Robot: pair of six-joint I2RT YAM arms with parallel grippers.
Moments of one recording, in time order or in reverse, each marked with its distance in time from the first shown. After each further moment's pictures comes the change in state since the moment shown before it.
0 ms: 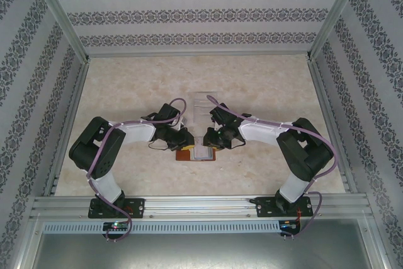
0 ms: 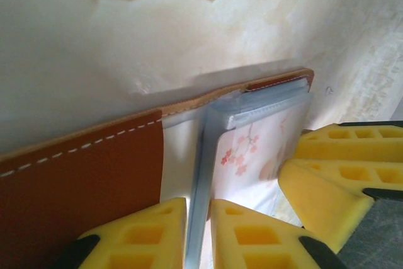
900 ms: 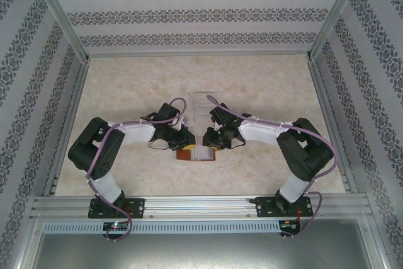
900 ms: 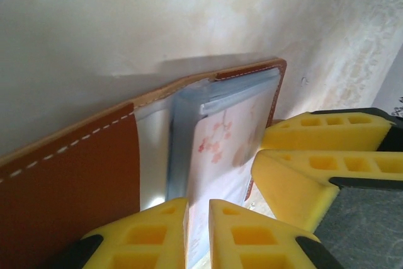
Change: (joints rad) left arm 0.000 -0.008 -0.002 0.013 0.043 -0.013; right arm 0.000 0.000 0.000 0.000 -0.001 0.001
